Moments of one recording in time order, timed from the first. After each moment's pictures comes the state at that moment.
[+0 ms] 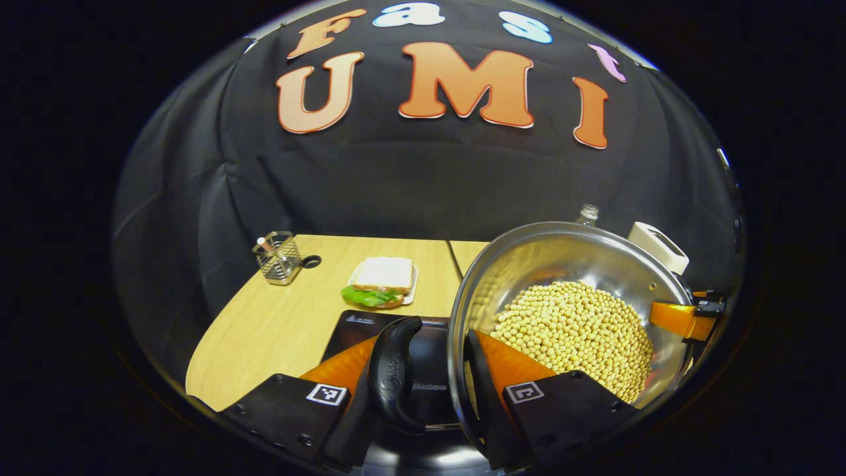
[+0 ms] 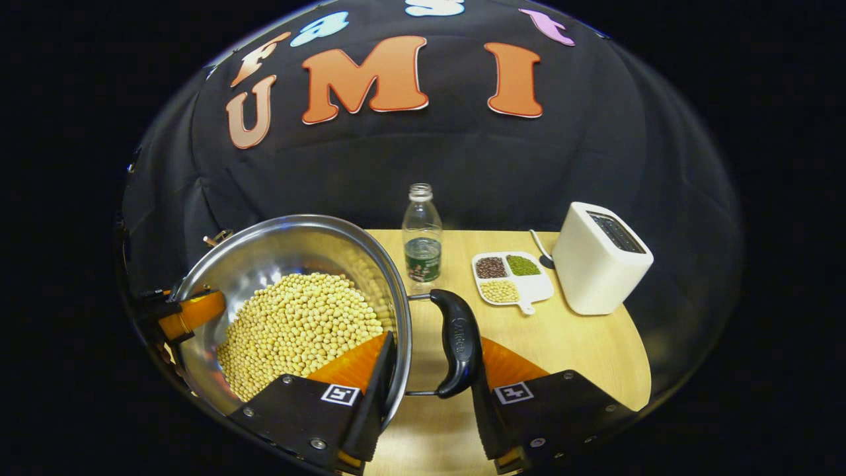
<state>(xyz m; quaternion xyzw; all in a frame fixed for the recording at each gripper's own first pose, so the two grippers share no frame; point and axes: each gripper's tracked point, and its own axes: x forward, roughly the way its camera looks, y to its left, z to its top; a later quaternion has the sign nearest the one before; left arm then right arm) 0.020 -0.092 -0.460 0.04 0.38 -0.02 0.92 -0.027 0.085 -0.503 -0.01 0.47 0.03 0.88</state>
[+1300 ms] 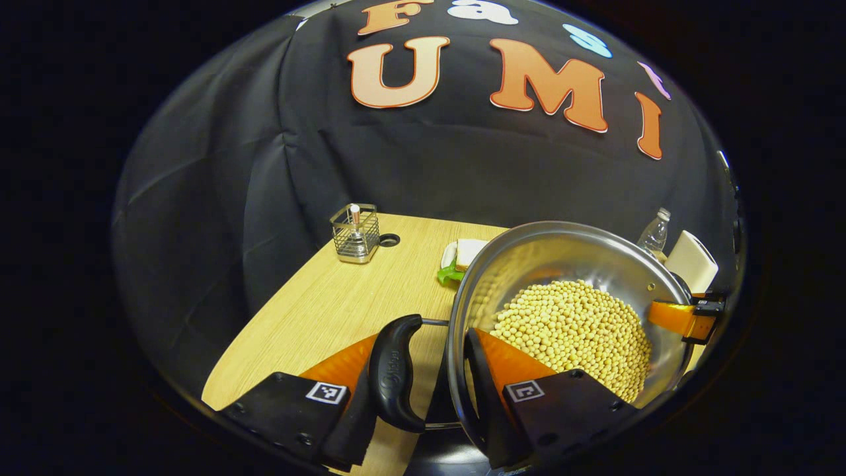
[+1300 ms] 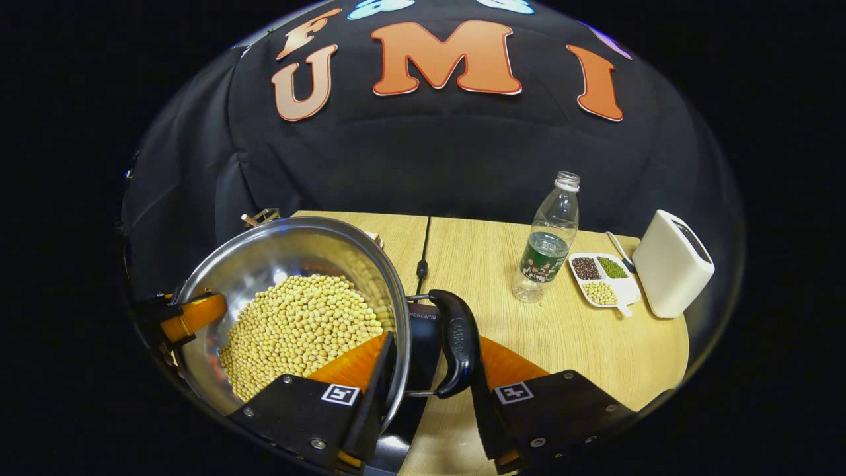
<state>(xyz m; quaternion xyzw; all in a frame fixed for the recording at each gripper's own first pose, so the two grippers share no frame) 0.008 0.054 -0.495 0.02 0.40 0.05 0.91 -0.020 0.224 -0.549 -0.01 0.49 0.10 0.87</state>
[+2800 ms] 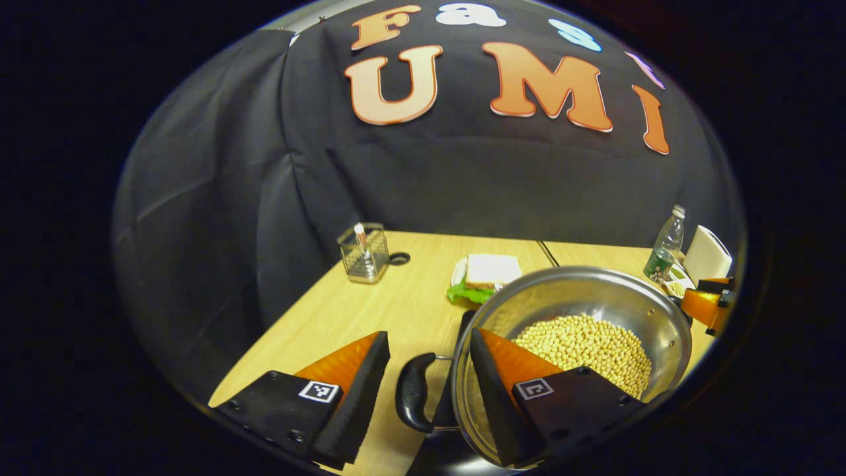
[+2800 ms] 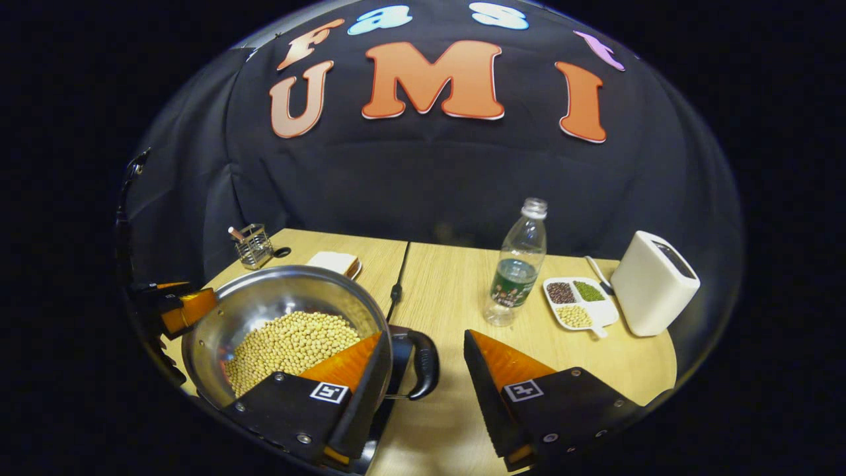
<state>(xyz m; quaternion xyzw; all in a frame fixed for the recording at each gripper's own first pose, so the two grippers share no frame) 0.042 0.048 -0.465 0.06 0.33 0.09 0.94 0.005 0.183 -0.516 -0.03 0.41 0.07 0.91</state>
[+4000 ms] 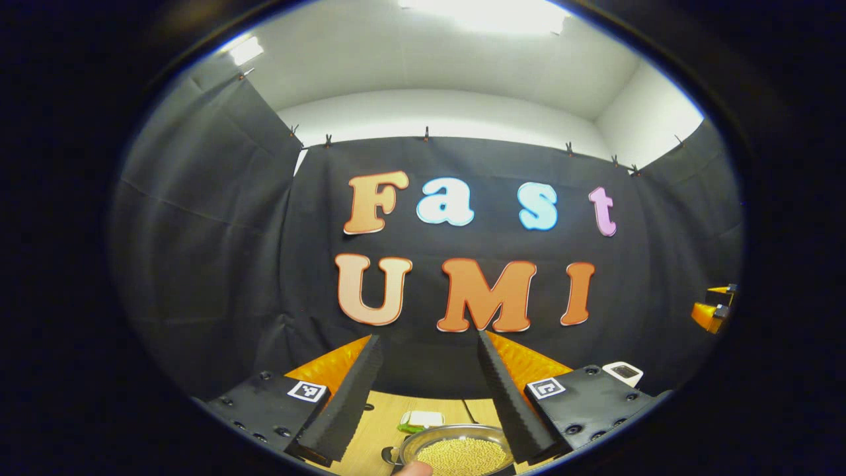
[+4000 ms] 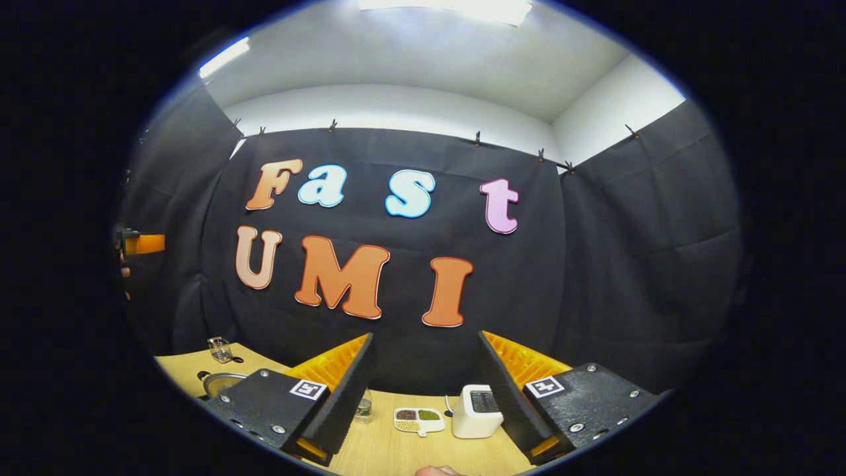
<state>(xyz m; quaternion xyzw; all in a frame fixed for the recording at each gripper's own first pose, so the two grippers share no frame) -0.004 -0.032 -0.048 0.00 0.01 -0.01 1.00 -0.018 -0.020 -0.140 -0.08 0.10 -0.04 0.99</state>
